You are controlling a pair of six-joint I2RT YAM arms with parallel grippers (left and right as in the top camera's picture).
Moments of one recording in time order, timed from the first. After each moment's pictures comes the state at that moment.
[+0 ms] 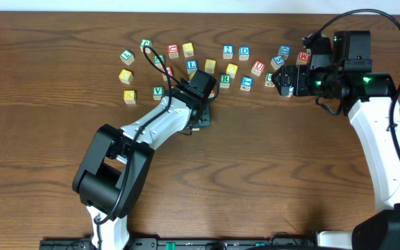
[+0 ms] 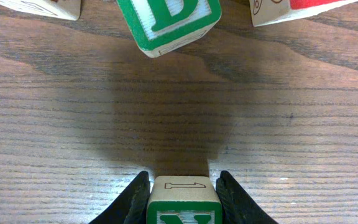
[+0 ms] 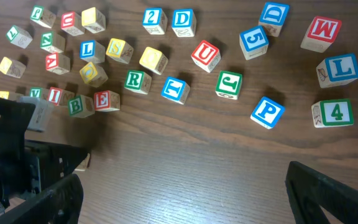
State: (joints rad) left arm -0.53 1.97 1.28 -0.60 -0.06 -0.57; right arm 0.03 1.56 1.39 -0.78 -0.33 0.05
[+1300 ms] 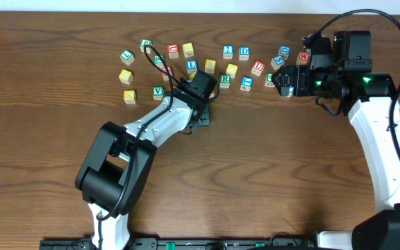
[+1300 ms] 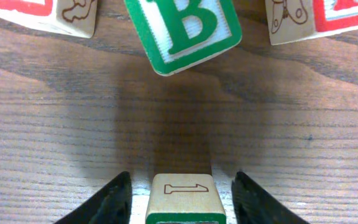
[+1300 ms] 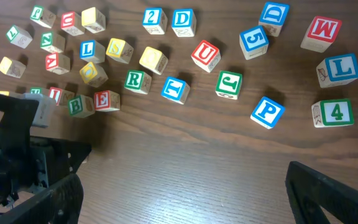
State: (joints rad) left arm -0.53 1.99 1.28 -0.57 -0.11 -0.57; right arm 0.03 1.56 1.39 -0.78 -0.33 0.05
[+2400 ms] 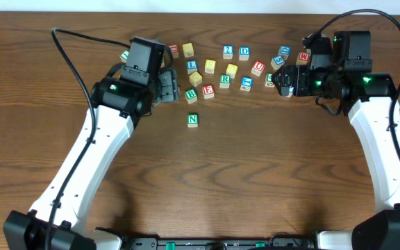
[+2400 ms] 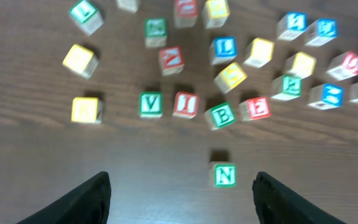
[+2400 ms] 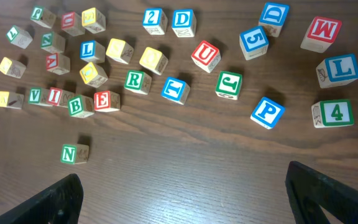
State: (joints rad) left arm -0.34 1.52 1.39 -0.82 -0.10 -0.38; right arm 0.03 1.56 1.39 -0.78 -0.33 0.05
